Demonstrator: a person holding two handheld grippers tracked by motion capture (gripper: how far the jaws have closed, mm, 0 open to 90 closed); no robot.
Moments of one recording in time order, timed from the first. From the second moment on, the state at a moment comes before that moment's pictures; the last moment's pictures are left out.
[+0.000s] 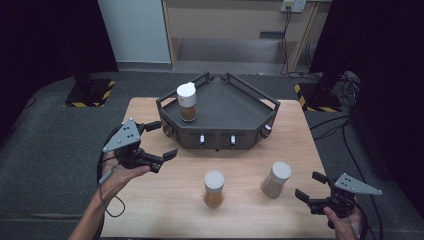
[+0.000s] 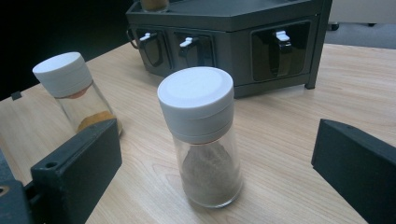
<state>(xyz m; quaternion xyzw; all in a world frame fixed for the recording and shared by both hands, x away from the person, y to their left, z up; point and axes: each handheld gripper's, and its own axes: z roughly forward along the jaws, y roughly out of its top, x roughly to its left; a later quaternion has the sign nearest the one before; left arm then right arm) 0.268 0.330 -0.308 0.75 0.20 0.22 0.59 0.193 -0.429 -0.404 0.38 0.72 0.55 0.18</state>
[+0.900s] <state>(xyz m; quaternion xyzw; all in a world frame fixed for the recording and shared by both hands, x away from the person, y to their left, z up) 0.236 0.343 -0.377 0.76 0.24 0.22 0.56 0.192 -0.428 -0.404 0.38 0.72 0.55 0.18</state>
